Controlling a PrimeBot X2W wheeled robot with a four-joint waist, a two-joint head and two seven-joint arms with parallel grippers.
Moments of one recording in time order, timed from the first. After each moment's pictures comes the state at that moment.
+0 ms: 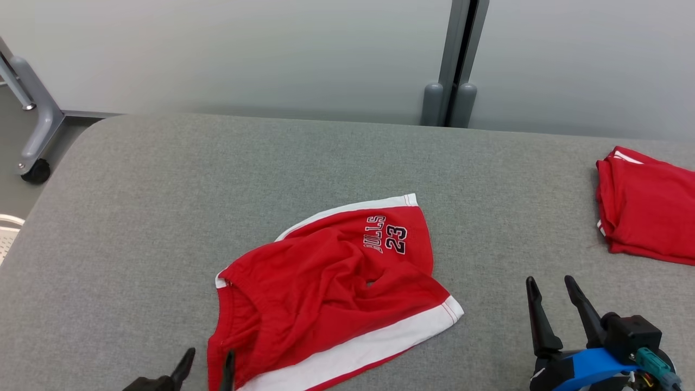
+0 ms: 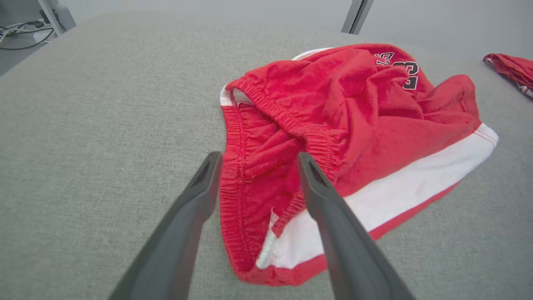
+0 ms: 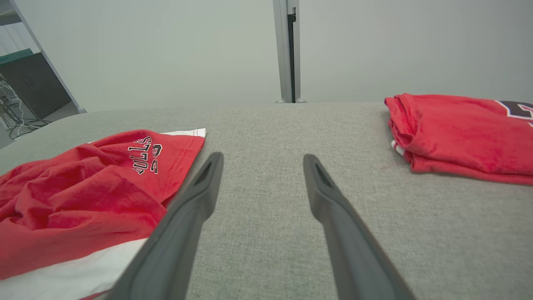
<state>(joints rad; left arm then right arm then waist) 0.22 0.29 -0.30 0.02 -0.41 0.07 0.03 -0.06 -0.05 -0.03 0.33 0.15 0.13 -0.26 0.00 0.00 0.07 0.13</state>
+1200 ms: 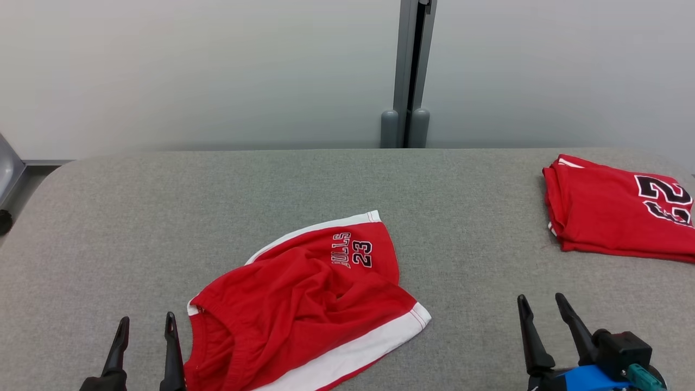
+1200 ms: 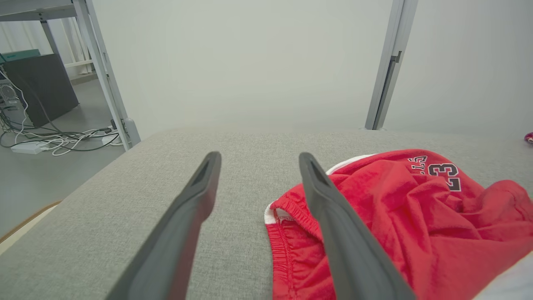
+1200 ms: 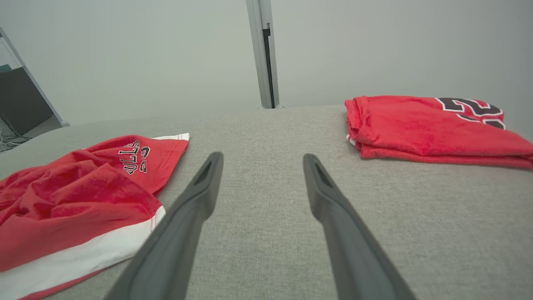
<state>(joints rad) 0.14 0.18 -0.06 0.17 -0.21 0.04 -0.26 -0.01 -0.05 -0.01 0.33 0.17 0.13 -0.26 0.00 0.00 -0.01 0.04</state>
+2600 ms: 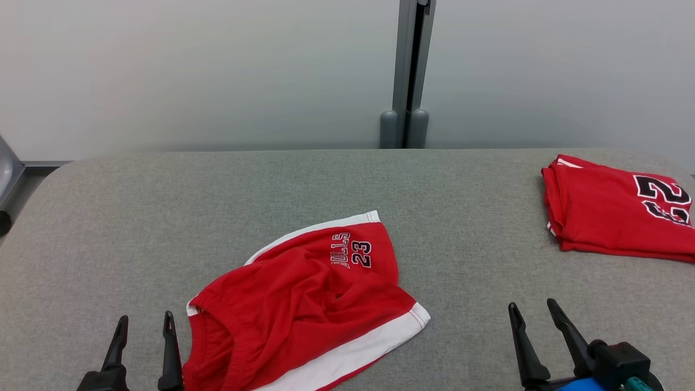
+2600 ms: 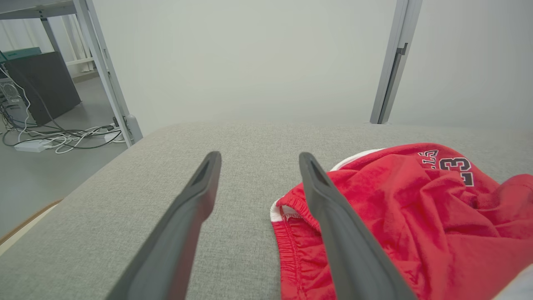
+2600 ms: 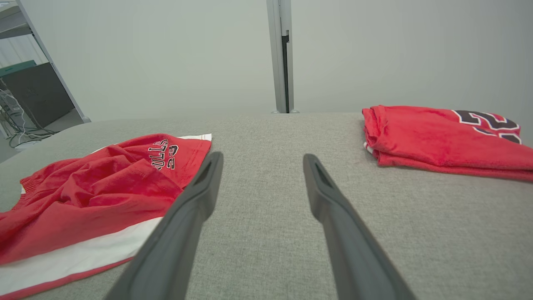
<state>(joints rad) 0.10 0.13 0.01 0.24 -0.13 -0.02 -0.26 0.07 -0.05 0.04 0.18 0.16 0.13 -0.22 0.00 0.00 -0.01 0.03</state>
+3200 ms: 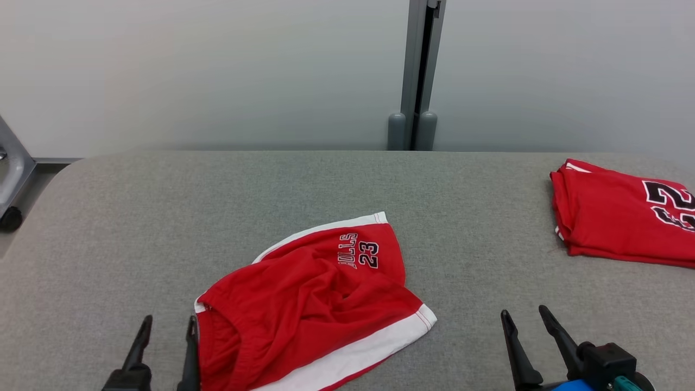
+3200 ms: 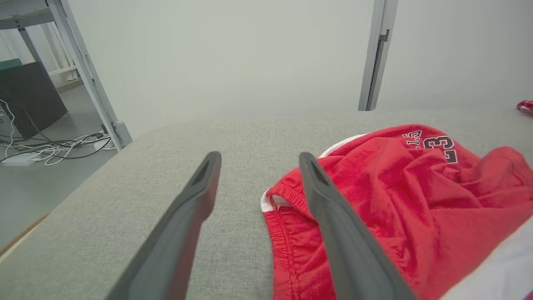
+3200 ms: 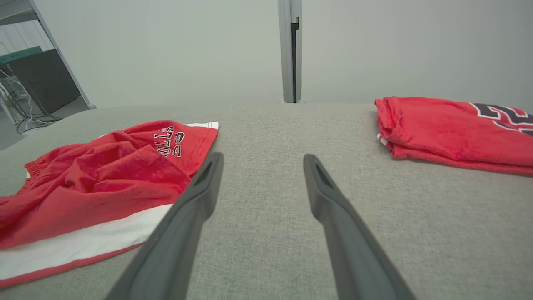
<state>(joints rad) 0.10 0.14 -0.03 0.25 -0.08 -0.06 -0.26 0.06 -0.05 0.05 0.23 0.14 0.13 -0.21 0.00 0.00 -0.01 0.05</state>
